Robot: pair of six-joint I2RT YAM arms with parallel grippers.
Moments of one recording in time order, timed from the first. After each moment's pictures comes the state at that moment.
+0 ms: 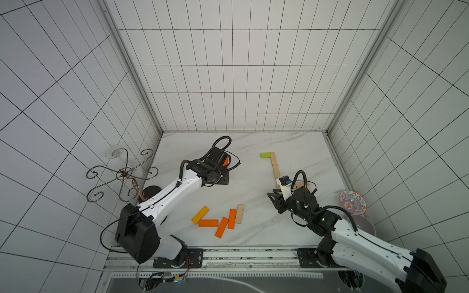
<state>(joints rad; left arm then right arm) -0.59 1.40 1.15 -0.85 -0.05 -0.47 0.77 0.83 0.37 0.02 0.06 0.25</state>
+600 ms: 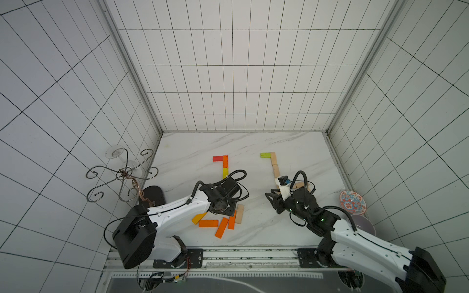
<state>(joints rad) -0.85 1.37 0.86 -0.77 0.00 -0.63 0.80 0.85 0.37 0.08 0.04 0.28</state>
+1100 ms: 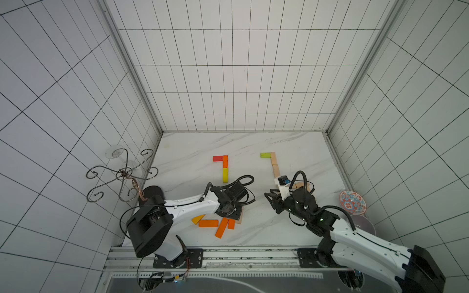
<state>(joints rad) -0.92 1.52 0.89 -0.67 0.05 -0.66 0.81 0.86 0.37 0.09 0.04 0.29</state>
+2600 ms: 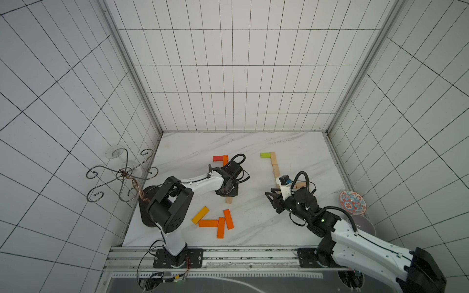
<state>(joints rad) -0.64 1.77 1.10 -0.66 -0.03 -0.56 0.81 0.83 0.36 0.09 0.06 0.29</state>
